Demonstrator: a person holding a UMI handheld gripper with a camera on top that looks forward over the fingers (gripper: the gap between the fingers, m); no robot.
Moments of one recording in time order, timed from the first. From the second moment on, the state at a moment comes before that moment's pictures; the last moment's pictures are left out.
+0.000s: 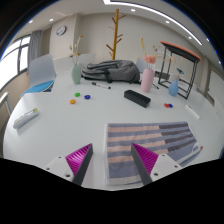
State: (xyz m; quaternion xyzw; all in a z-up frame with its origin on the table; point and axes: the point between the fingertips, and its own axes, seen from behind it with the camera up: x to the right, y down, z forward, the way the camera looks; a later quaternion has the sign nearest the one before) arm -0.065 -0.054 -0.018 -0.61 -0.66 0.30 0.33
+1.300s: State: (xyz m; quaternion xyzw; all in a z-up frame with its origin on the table) arm -0.023 0.187 0.077 -0.70 -0.58 0.22 0.36
